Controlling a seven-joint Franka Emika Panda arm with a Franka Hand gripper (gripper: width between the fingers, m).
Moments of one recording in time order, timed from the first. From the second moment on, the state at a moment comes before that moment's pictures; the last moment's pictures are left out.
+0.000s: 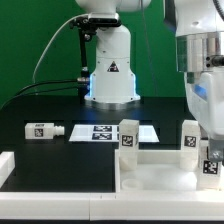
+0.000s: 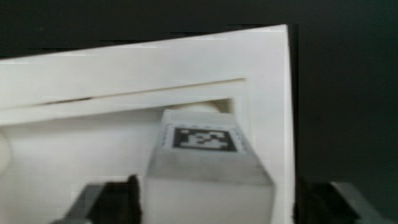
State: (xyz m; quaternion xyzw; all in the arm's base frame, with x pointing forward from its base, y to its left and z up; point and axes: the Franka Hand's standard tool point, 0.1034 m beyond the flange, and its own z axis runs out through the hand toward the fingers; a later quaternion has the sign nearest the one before) arm 0.640 0.112 0.080 -0.74 0.66 -0.02 0.06
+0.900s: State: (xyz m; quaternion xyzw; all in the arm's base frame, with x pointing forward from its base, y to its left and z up) arm 0.641 0.118 0.075 -0.97 0.24 -0.06 0.03
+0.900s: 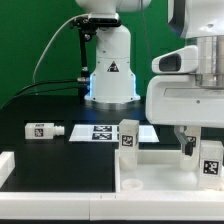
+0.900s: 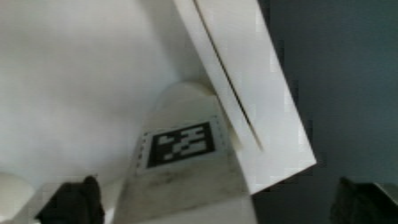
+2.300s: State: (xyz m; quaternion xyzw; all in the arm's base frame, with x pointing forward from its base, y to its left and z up) arm 0.639 0.116 0.072 -0.66 0.74 0.00 0.07
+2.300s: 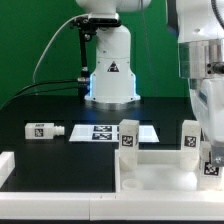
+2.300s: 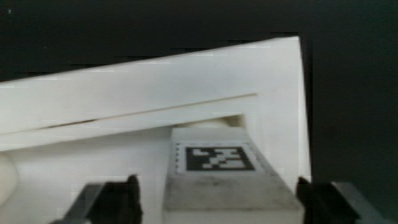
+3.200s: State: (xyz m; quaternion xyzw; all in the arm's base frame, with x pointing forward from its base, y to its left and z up) arm 0.650 0.118 0.078 -0.96 0.26 -0.08 0.03
